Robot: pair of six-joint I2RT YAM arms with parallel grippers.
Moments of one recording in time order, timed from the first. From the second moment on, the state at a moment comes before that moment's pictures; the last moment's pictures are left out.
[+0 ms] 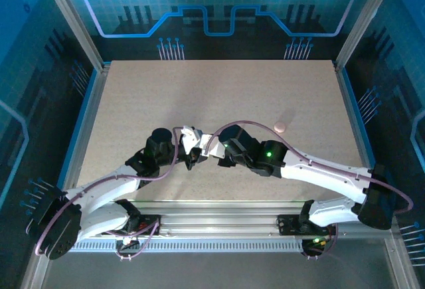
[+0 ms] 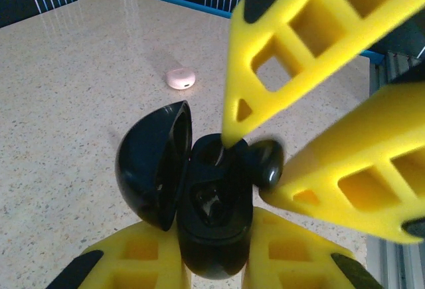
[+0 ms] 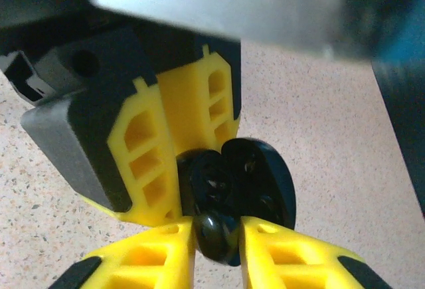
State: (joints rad) left arm -0.60 1.08 0.46 0.29 0.48 0.07; right arm 1.06 1.29 1.04 -0.48 0.26 -0.49
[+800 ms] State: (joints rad) left arm -0.60 1.07 0.46 0.29 0.48 0.07; right arm 0.90 0.99 0.73 -0.19 0.06 0.00
